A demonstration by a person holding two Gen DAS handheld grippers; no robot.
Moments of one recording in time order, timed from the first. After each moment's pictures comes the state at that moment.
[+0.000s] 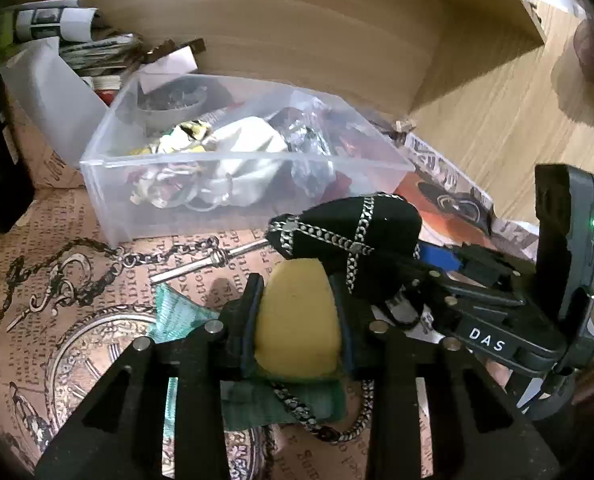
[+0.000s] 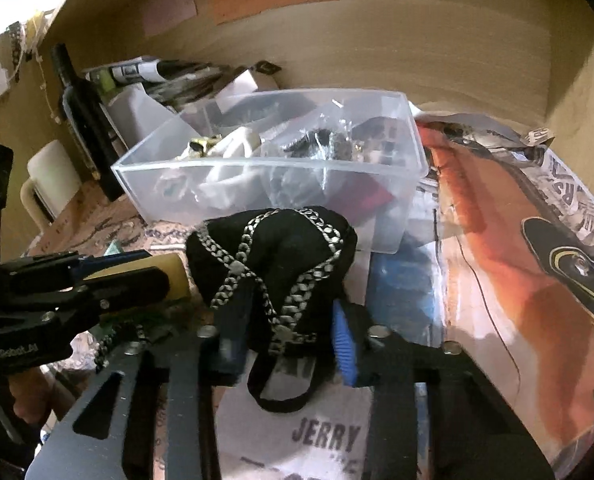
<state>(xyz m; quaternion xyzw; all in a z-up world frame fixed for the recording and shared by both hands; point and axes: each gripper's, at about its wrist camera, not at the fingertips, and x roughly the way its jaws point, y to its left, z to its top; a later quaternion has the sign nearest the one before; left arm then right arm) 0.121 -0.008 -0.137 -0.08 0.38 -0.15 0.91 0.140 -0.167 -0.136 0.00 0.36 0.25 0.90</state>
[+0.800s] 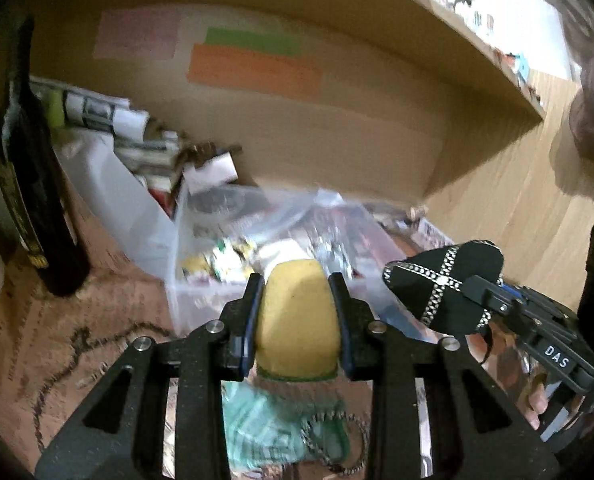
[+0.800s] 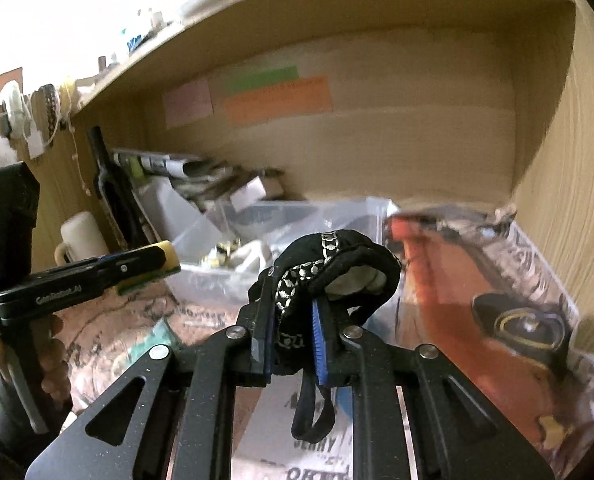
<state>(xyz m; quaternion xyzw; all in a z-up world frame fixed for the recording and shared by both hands) 0.109 0.020 -0.065 -0.09 0.26 -0.09 0.96 0.109 -0.196 -0.065 0.03 0.23 0.25 0.94</state>
